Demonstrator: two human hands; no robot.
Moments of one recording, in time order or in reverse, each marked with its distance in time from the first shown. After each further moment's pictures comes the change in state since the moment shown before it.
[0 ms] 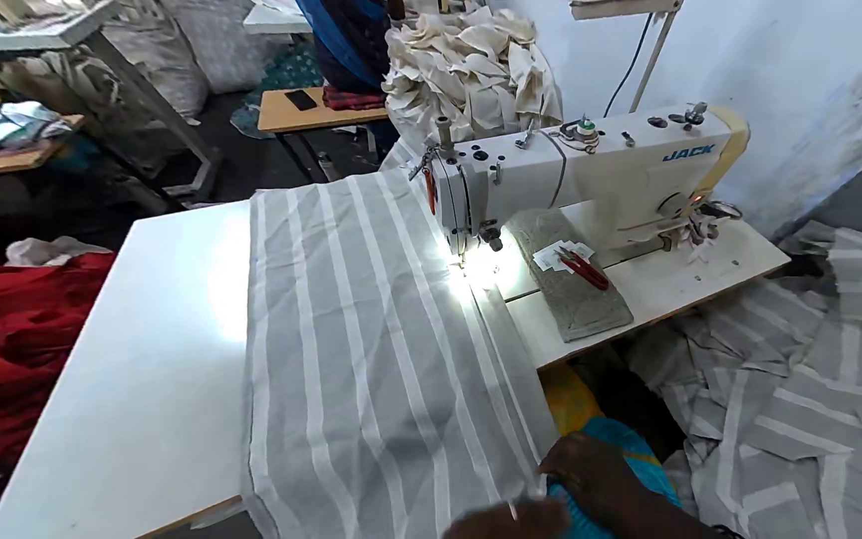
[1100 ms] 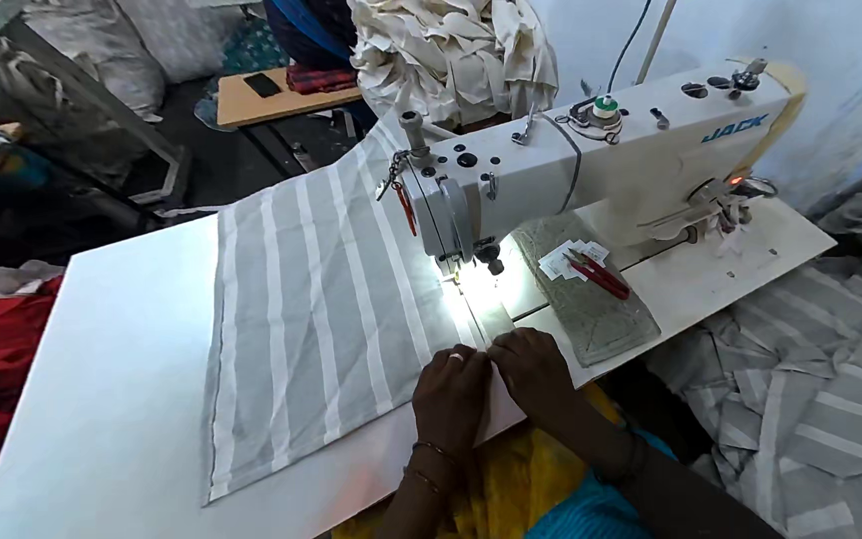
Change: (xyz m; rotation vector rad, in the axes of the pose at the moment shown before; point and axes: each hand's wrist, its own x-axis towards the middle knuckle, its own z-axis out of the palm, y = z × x) left_hand 0.159 -0.130 -0.044 0.811 0.643 0.107; right_hand 0.178 0.032 0.003 -0.365 0.483 0.002
